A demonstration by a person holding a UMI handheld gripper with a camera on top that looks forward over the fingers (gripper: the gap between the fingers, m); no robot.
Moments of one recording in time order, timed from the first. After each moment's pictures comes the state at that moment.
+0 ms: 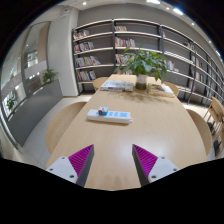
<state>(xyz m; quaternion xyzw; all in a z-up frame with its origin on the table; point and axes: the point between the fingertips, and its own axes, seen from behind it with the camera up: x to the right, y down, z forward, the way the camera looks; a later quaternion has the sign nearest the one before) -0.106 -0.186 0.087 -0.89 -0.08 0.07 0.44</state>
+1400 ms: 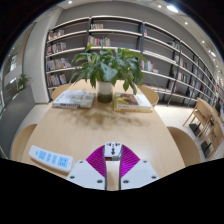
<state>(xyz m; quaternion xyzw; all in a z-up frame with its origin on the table) 0.044 0.043 0.081 -0.89 -0.01 -0.03 0.45</state>
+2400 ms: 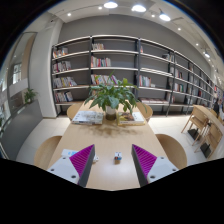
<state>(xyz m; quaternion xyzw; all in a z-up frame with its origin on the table) 0.009 -0.100 0.243 -0.86 0.00 -0.01 0.52</state>
